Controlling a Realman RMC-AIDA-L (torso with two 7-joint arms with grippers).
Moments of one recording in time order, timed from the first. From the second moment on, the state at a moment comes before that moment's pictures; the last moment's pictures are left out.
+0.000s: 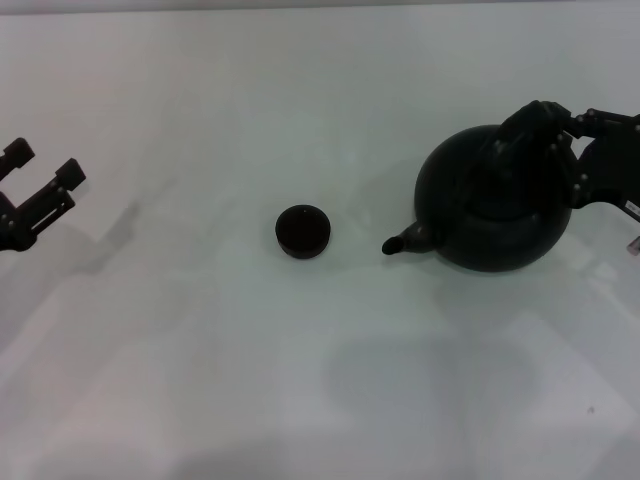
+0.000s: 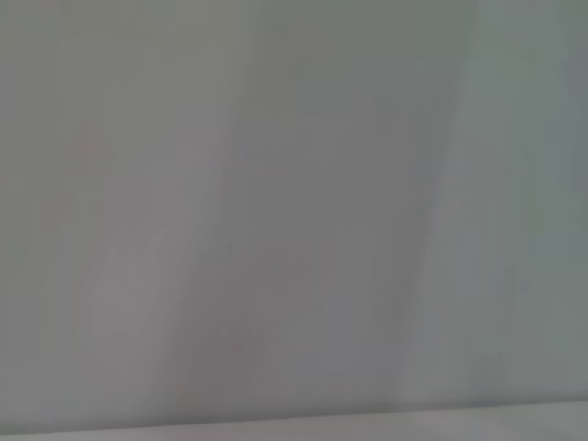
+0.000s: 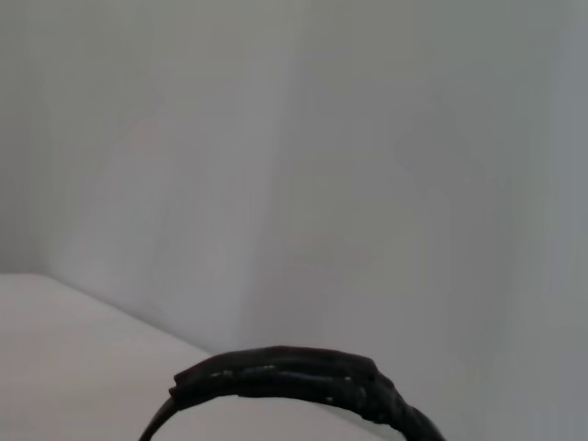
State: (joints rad) left arm -0.12 -2.06 0.84 0.48 -1.84 -1.41 2.18; right arm 0.08 2.01 -1.53 -0.67 -0.75 -1.06 0.57
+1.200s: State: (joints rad) left arm -0.15 -2.07 0.84 0.47 -1.84 -1.39 2.18; right arm 0.18 2.01 -1.52 -0.53 -0.74 -1.07 0.46
